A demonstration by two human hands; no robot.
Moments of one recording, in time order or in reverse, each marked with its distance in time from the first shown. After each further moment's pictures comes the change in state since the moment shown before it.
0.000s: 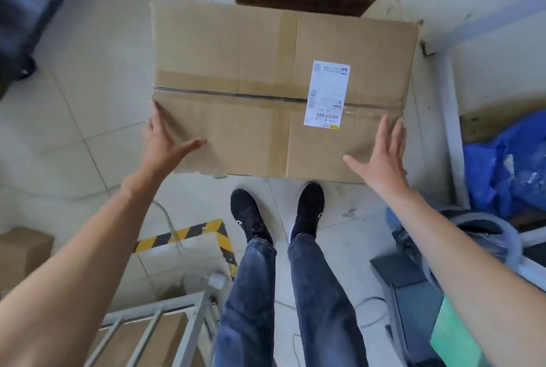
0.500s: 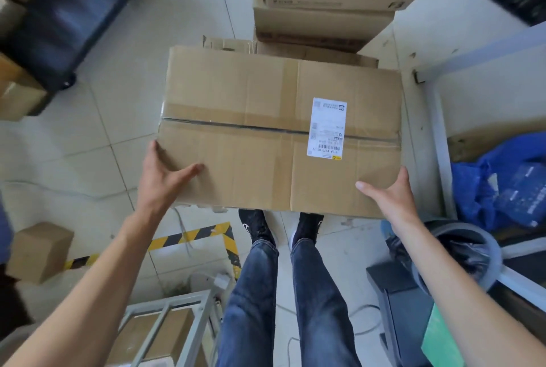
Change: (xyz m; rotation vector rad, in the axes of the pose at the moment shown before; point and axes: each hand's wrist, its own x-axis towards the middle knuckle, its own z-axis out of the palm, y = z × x) left_hand -0.082 -0.014 -0.061 -0.325 0.088 0.056; right_hand -0.067 -0.003 -0.043 0.477 -0.007 0.348
